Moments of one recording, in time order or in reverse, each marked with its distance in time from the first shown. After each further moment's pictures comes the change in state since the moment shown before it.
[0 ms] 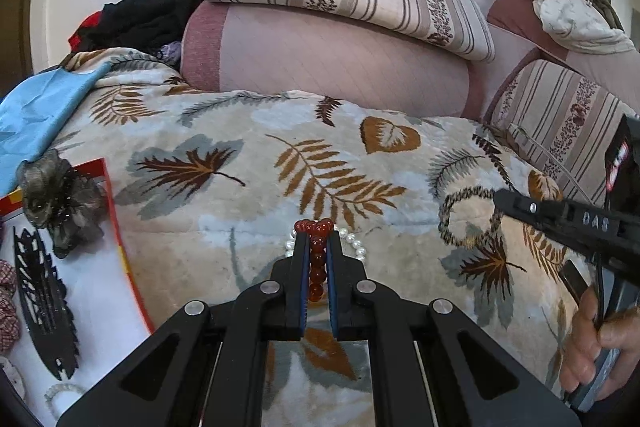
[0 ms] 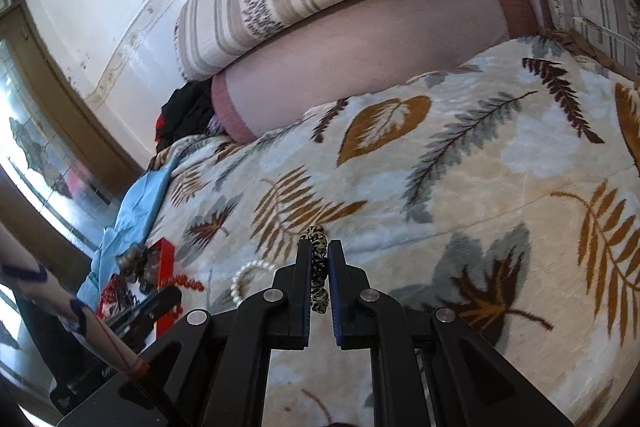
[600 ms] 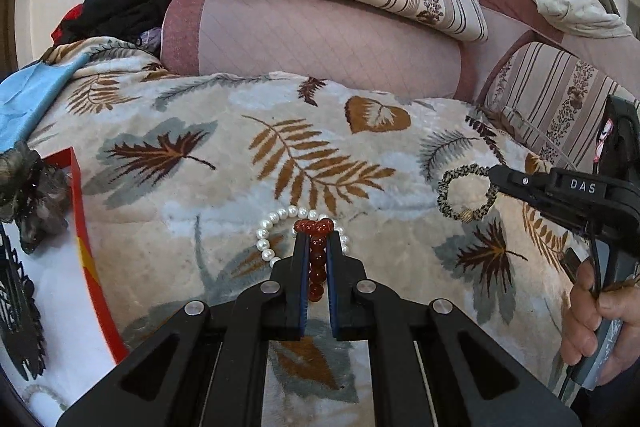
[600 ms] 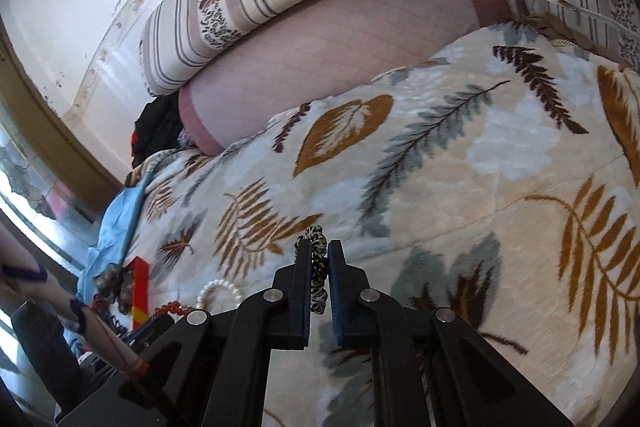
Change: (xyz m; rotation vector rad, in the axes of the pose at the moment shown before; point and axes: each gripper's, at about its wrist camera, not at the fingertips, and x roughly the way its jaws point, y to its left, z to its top) left arm 0.027 -0.016 -0.007 0.026 0.043 -0.034; right arm 0.009 -0.036 0.013 0.080 -0.008 -0.060
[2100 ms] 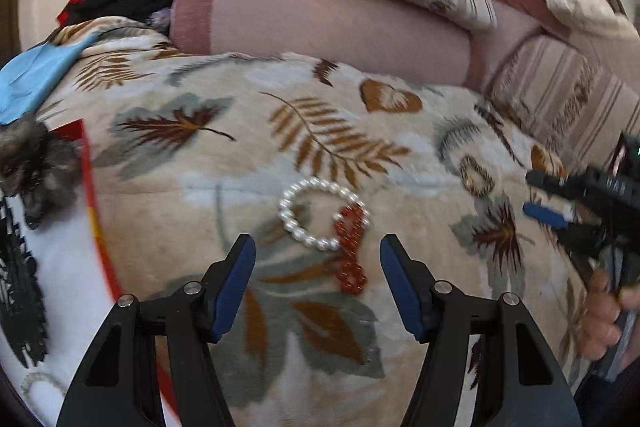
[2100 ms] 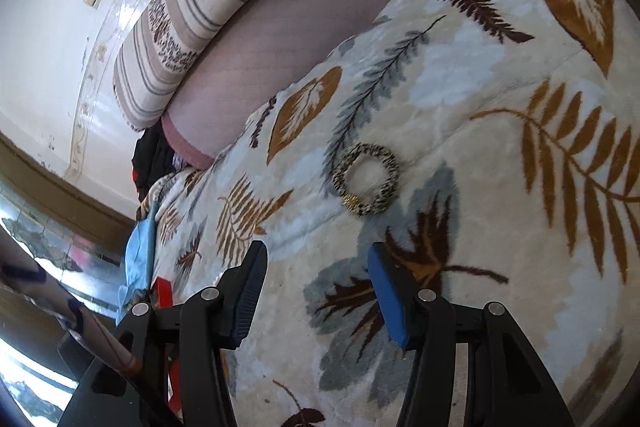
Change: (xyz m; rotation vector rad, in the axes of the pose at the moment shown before) left arm 0.007 0.015 -0.017 -0.005 0.065 0.002; right arm -0.021 -0.051 -0.022 0.267 0.027 0.042
